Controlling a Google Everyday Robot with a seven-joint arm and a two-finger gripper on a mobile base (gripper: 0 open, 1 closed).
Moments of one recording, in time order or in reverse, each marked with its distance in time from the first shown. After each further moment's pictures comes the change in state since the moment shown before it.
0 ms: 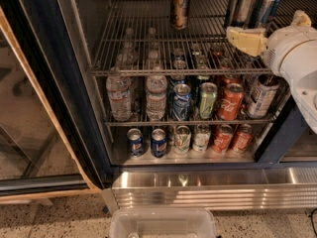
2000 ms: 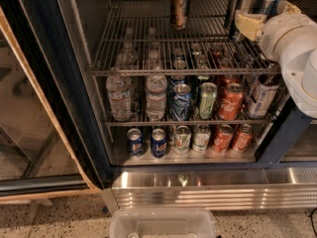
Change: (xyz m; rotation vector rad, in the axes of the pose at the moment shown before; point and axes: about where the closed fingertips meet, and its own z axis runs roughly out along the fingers) arm -0.002 -0.022 0.044 0.043 -0.025 0.009
